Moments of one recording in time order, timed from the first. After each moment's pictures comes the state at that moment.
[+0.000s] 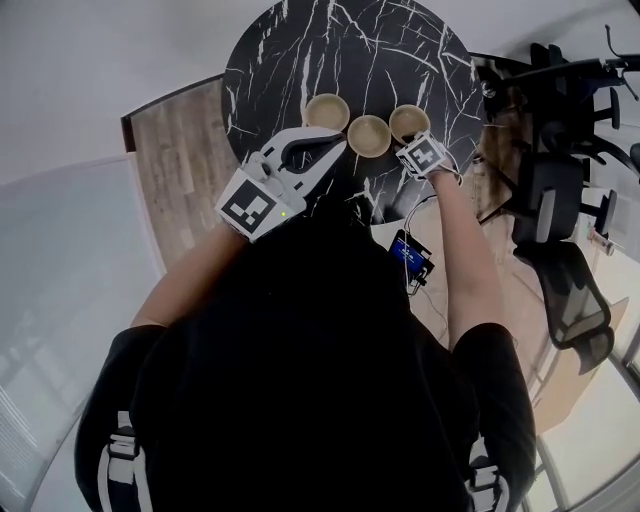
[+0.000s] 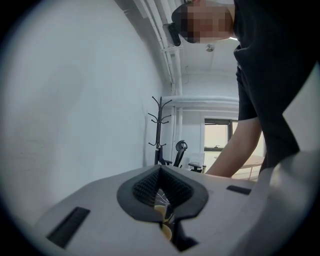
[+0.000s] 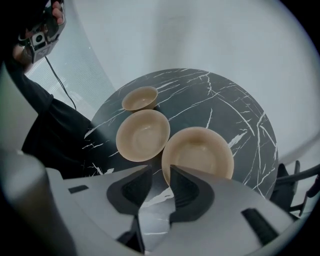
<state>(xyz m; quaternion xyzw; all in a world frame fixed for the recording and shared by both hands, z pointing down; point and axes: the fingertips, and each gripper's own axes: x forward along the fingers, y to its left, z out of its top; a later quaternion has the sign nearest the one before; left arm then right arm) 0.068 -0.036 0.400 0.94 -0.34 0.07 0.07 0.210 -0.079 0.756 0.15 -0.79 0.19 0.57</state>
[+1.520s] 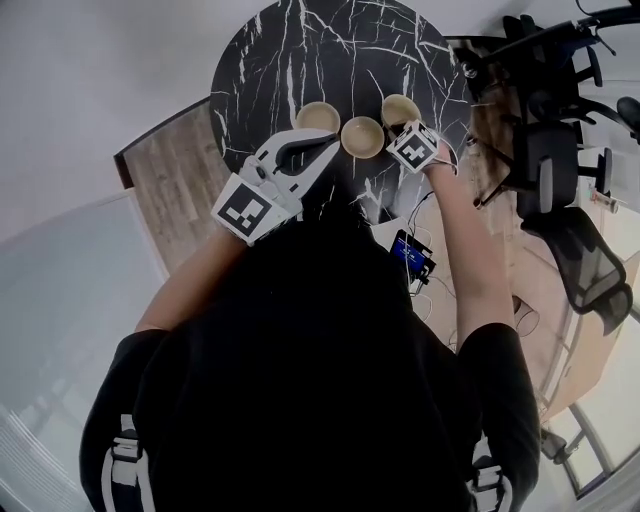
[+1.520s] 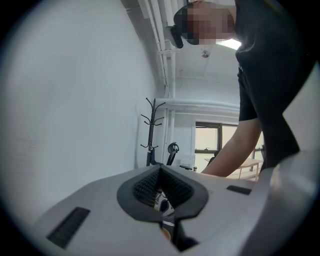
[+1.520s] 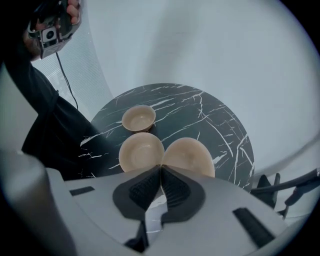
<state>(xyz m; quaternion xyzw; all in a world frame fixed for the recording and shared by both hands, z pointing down) 0.060 -0.044 0.396 0.96 -0.28 0.06 0.07 0.188 -0.096 0.707 0.19 -0.79 0.13 0.57</state>
